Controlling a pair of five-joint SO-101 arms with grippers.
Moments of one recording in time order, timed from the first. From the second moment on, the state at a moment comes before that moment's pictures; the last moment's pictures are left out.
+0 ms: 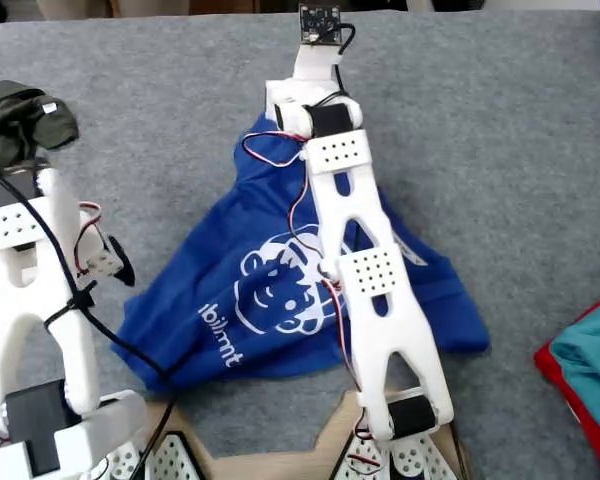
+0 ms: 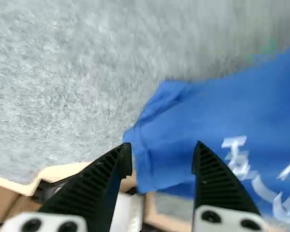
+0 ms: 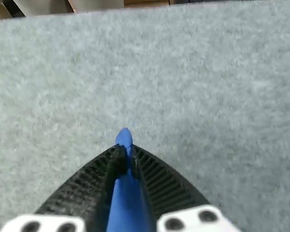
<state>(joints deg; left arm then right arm) -21.4 -14.2 20.5 94.6 8.3 -18.1 76.9 -91.7 66.0 -20.3</state>
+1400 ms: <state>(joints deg) -22.6 27.4 10.9 93.3 10.9 -11.2 80.5 -91.8 52.2 -33.5</state>
